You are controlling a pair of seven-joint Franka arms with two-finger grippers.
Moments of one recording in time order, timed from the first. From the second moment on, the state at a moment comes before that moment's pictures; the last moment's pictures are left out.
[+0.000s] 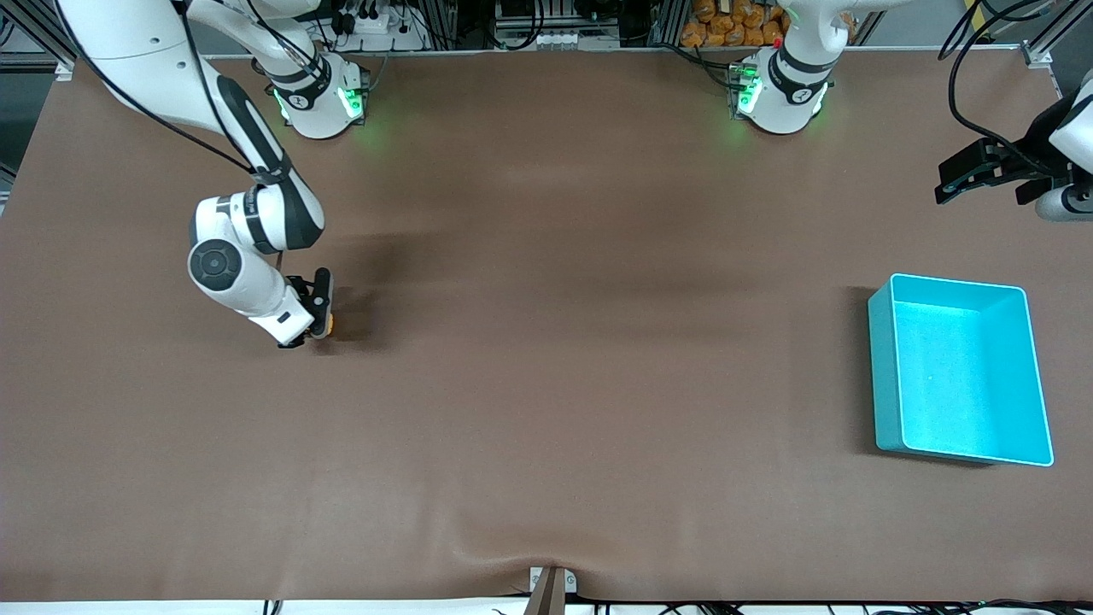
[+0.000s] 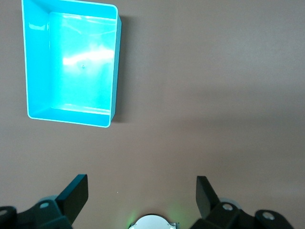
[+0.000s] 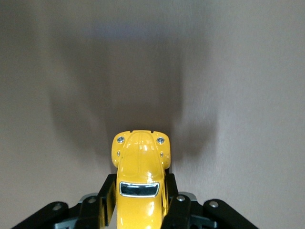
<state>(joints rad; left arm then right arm) 0.02 -0.01 -0.07 -1.51 0.00 1.42 -0.03 0.09 0.39 -0.01 -2.23 -0.14 2.52 -1.37</state>
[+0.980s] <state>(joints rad) 0.02 -0.01 -0.07 -1.51 0.00 1.42 -0.03 -0.03 0.40 -0.01 -2.23 -0.23 2.52 -1.42</state>
